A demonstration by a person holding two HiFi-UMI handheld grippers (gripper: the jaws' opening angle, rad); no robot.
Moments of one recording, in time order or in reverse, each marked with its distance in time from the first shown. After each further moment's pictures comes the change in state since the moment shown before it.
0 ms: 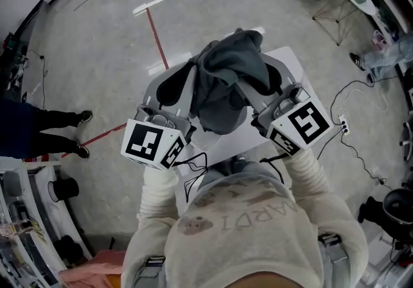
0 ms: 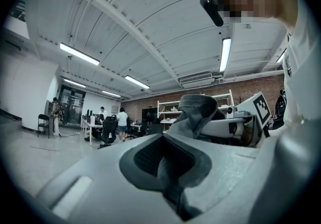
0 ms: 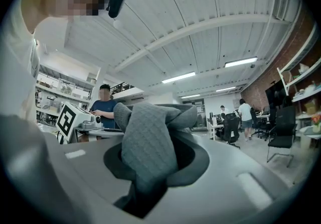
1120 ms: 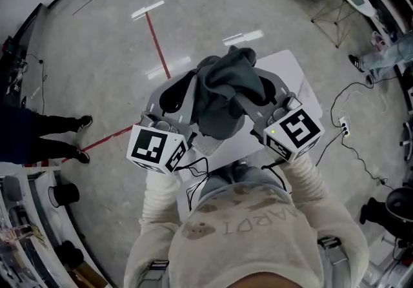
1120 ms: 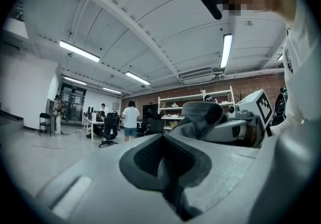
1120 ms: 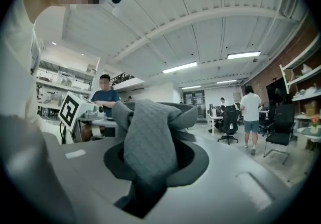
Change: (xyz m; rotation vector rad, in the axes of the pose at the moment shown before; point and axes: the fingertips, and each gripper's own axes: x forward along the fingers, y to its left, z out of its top) left arm 0.002 0.013 -0.028 0.000 0.037 0.002; right arm 0.008 0.002 -0.042 -0.012 0.123 0.004
